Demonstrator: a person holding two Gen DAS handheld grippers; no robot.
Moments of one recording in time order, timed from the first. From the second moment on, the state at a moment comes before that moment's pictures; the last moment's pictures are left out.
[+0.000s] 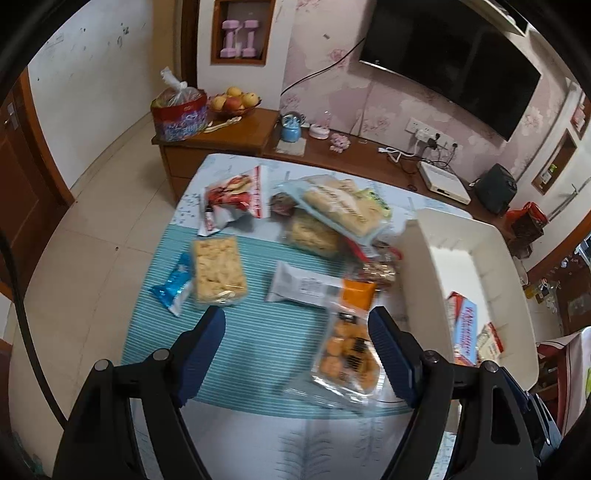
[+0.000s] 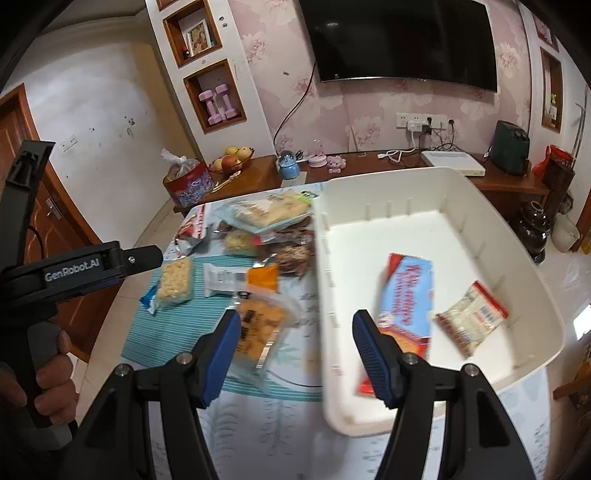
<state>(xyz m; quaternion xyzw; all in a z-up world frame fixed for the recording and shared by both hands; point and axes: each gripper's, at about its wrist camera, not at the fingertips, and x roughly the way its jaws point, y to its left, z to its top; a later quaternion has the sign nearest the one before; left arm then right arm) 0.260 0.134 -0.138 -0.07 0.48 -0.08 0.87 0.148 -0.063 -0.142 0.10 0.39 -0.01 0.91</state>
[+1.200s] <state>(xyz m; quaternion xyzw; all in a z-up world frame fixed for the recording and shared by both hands) 0.365 0.168 -0.269 -0.09 0.65 -0.03 0.76 0.241 0.009 -0.246 0.14 0.55 -0.13 0.81</state>
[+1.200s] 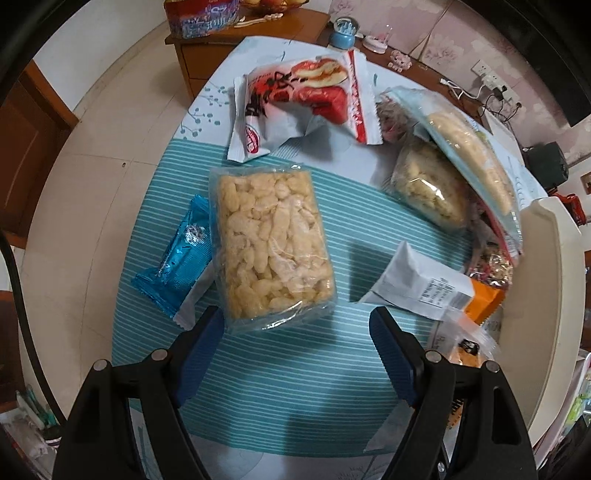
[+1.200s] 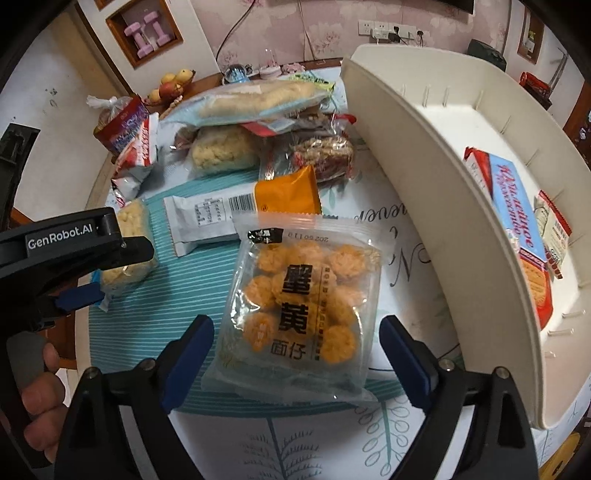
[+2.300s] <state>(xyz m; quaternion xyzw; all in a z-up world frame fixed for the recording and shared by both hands) 0.381 0.178 -0.293 -0.11 0.64 -0.01 0.76 0.244 0.018 -0.255 0.10 0.56 -0.13 0.81</state>
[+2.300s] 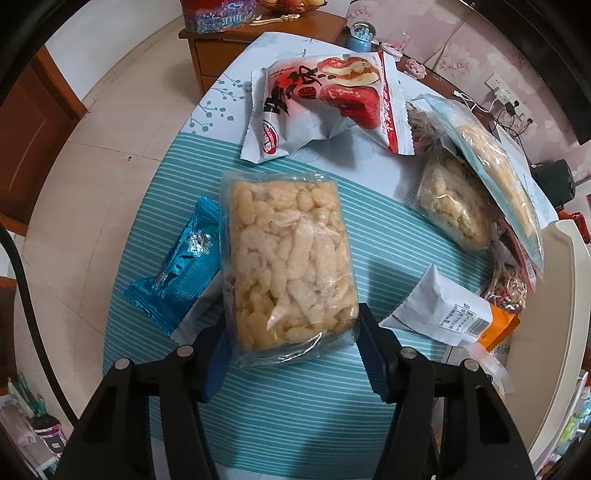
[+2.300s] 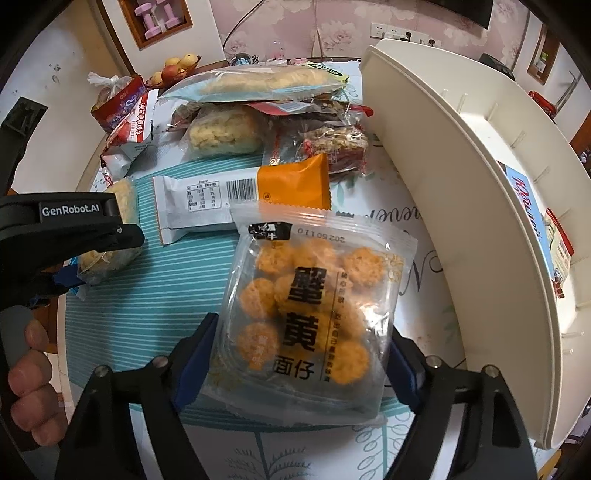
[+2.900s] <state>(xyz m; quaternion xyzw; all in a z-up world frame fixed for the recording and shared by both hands) 0.351 0.181 -0.249 -0.14 0.60 -0.04 0.79 0.231 0.025 -0.232 0.10 0.55 -0.10 0.82</state>
